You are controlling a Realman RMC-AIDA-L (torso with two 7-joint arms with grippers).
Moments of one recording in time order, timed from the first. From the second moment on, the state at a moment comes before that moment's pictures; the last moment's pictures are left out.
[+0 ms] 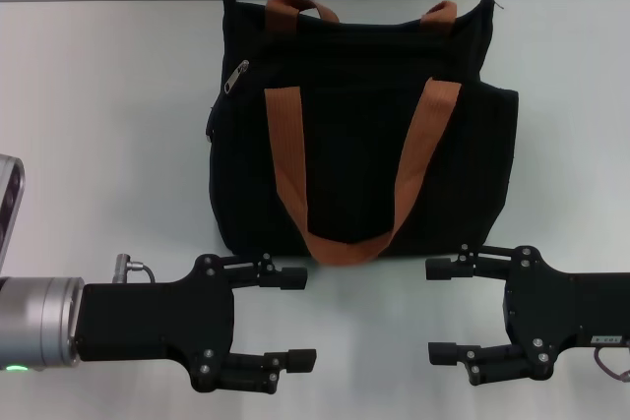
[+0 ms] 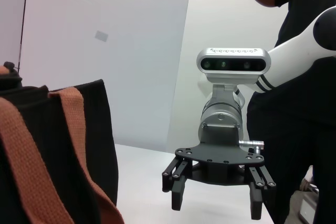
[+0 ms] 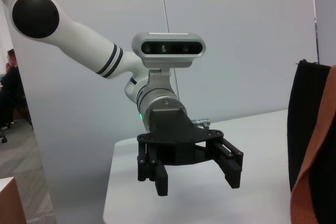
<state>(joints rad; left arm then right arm) -0.41 -2.03 1.12 0.43 1.68 1.75 -0.96 0.41 2.08 -0.73 -0.52 -2.04 -1.83 0.95</state>
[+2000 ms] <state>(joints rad) -0.51 -1.97 0.55 0.48 1.85 1.63 -1.04 0.41 2.07 -0.70 -0.52 -2.03 -1.83 0.97</state>
